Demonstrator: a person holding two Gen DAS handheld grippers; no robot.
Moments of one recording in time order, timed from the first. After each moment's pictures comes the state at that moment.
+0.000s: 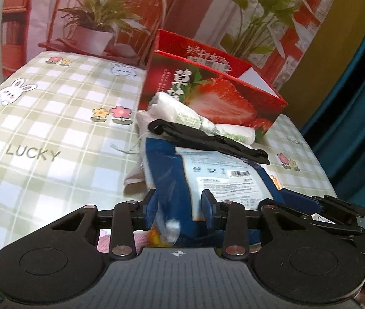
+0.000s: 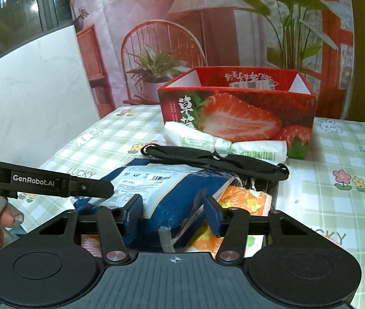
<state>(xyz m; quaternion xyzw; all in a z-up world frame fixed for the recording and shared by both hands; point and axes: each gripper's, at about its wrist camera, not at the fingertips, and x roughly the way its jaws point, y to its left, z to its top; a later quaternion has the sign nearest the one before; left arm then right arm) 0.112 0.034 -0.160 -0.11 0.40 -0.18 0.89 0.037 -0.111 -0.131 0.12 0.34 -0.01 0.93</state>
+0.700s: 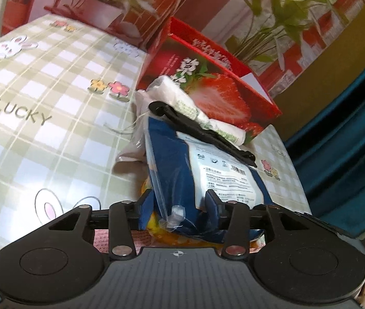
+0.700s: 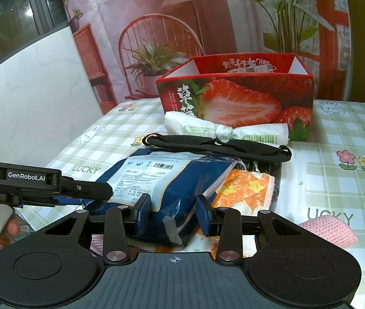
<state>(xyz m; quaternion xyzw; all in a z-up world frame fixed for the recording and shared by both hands) 0.114 0.052 -0.186 -0.20 0.41 -0.21 0.87 0.031 -0.118 -0.139 0.16 0.35 -0.01 0.92</state>
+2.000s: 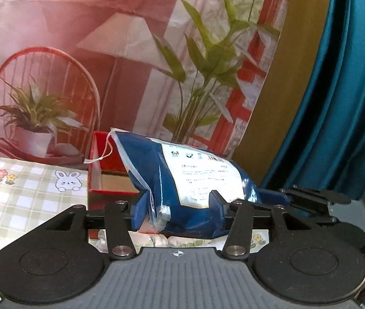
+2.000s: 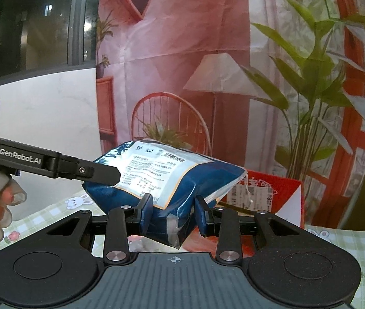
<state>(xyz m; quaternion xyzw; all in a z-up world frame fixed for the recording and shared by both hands) 0.200 -0.012 -0.064 -0.07 0.25 -0.29 0.92 0.116 -0.182 -0.048 0.02 0.21 0.02 0.98</state>
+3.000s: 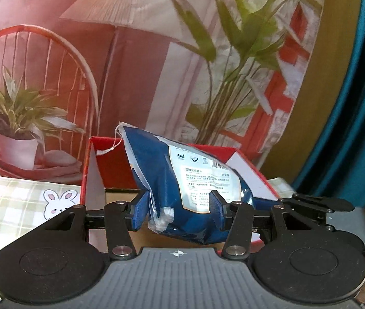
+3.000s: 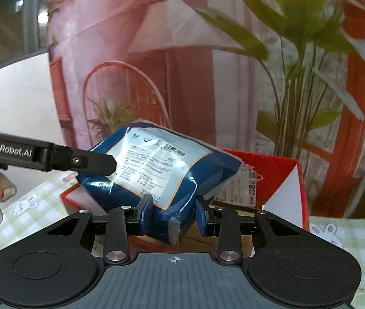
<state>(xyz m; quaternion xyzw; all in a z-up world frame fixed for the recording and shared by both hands) 0.343 -0.054 -0.095 -0.04 0.29 -0.26 0.92 0.248 -0.265 -0.121 0.07 0.26 -0.02 0.96</state>
